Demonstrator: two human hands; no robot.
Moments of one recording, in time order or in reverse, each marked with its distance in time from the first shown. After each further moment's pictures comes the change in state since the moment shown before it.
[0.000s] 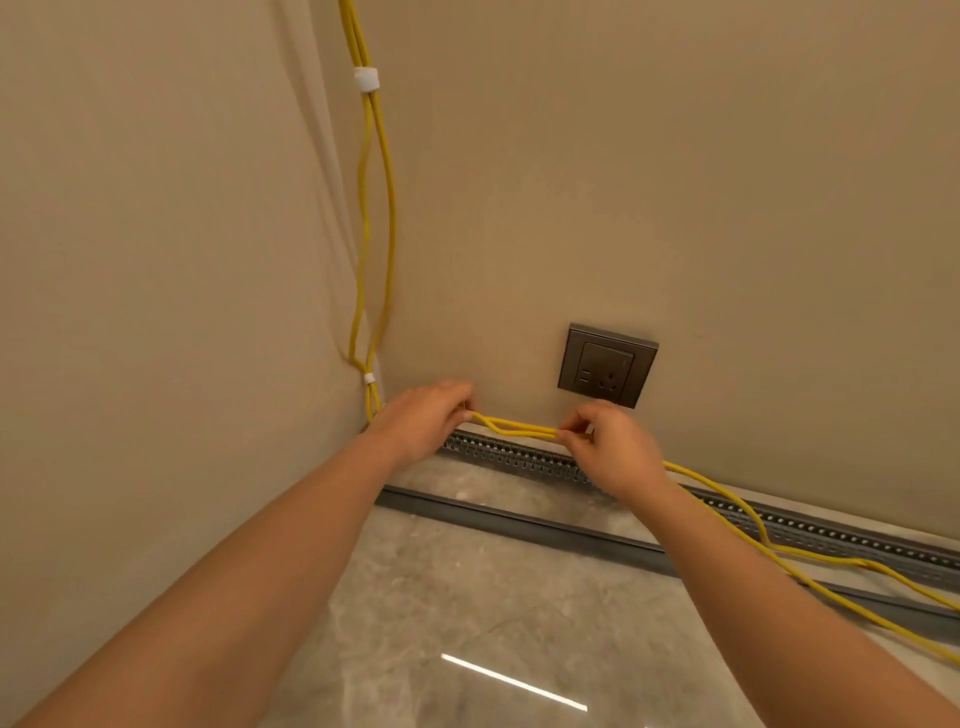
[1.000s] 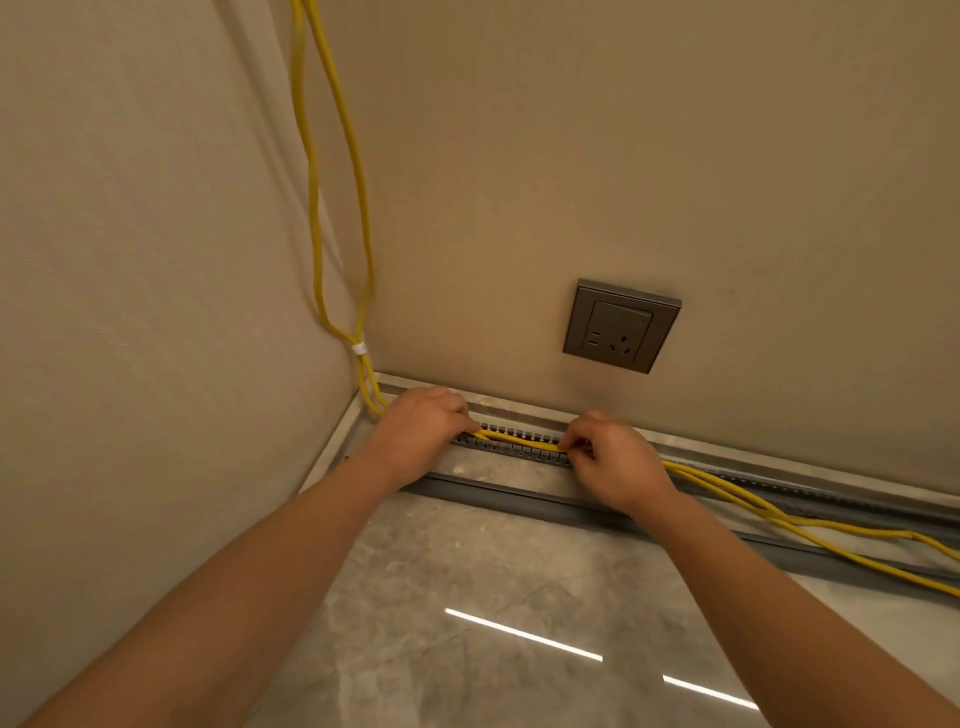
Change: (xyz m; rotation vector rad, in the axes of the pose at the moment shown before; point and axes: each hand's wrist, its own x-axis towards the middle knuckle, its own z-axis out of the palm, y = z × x) left_hand -0.009 -0.017 0.054 0.194 0.048 0.300; right_hand -0.012 0.034 0.040 -0.032 -0.161 -0.055
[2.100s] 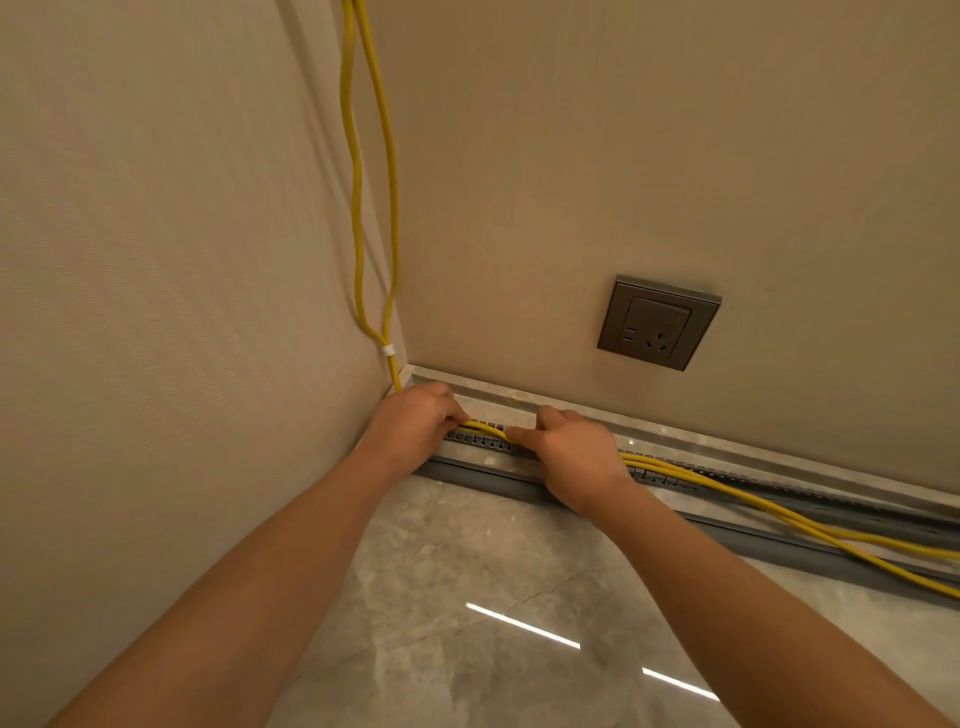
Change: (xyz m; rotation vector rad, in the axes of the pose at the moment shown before) left_hand -0.034 -0.013 -0.012 -0.163 -0.029 -0.351; right_hand 0.007 -0.073 0.022 -0.488 -0.142 -0.275
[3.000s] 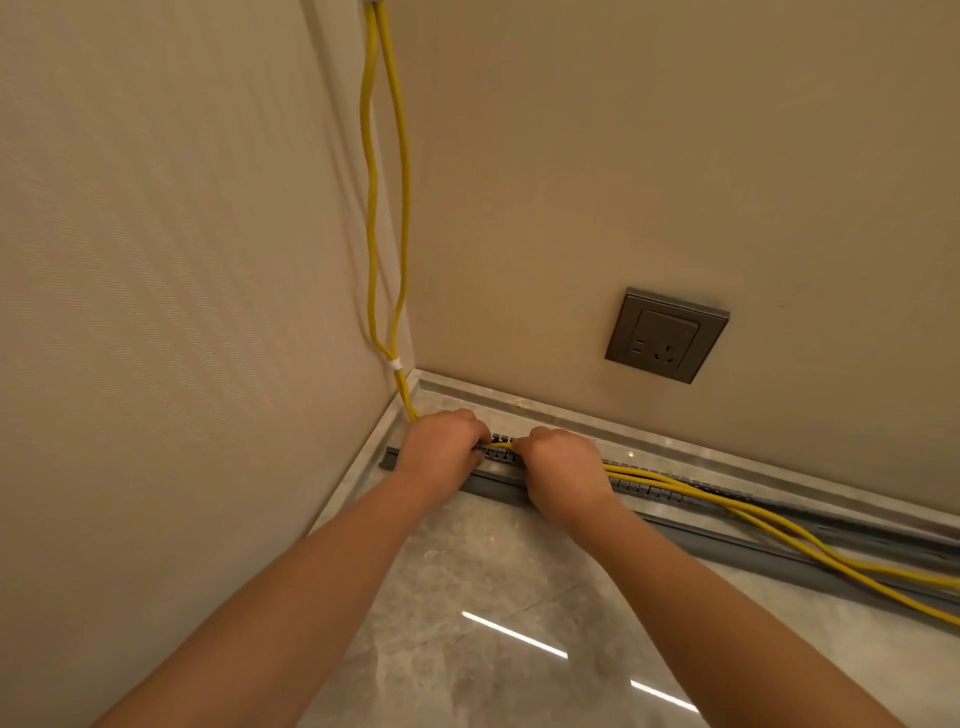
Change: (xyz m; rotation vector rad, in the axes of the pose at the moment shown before) left_hand -0.004 0.034 0.015 0.148 -0.063 -0.106; right_hand 0.005 -0.023 0.002 -0.025 -0.006 0.057
